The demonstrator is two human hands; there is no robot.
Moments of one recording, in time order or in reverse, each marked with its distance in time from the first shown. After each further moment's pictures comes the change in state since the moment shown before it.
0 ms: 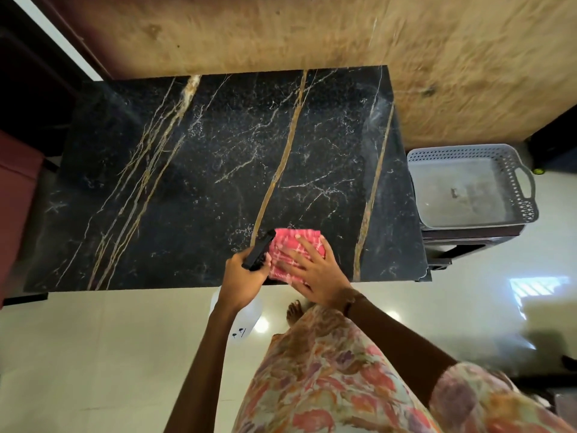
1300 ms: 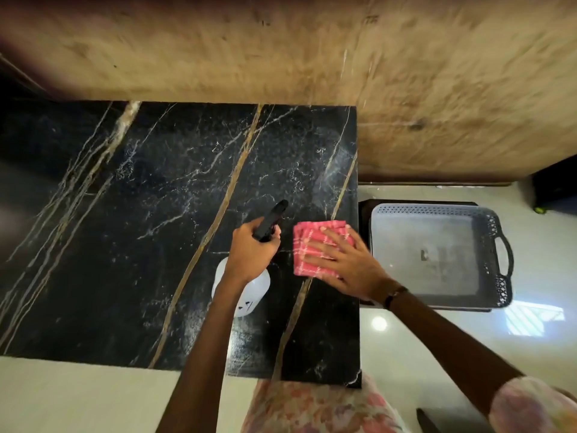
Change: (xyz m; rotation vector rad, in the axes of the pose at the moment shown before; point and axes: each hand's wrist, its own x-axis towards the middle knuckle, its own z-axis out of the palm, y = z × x) left_hand 0.150 0.179 0.152 0.030 0.059 0.038; right_hand 0.013 0.299 -0.048 -0.018 0.065 -0.167
